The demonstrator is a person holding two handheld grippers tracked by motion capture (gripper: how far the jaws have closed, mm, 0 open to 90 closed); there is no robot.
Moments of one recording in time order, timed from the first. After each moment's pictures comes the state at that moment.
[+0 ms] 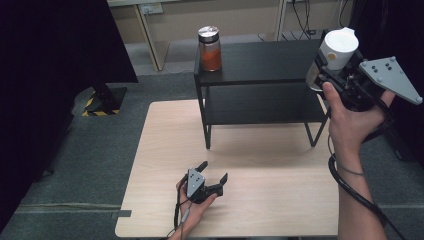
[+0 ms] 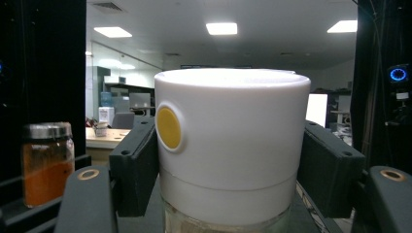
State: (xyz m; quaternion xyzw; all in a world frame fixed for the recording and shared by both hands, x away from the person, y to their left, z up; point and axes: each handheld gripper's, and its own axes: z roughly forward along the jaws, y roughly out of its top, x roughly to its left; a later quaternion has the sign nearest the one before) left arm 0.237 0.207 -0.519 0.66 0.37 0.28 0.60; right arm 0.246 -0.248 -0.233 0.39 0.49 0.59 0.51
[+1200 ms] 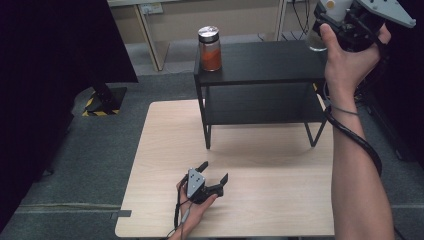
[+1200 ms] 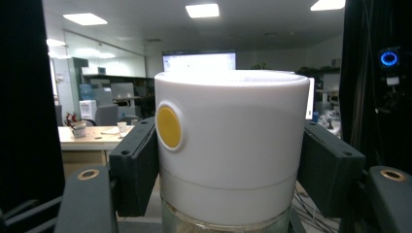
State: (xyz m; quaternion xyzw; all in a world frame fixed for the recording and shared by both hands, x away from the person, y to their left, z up) left arm 0.237 0.207 -0.519 0.66 0.36 0.28 0.60; right arm 0.330 -0.242 -0.164 0.44 0.48 0.57 0.50
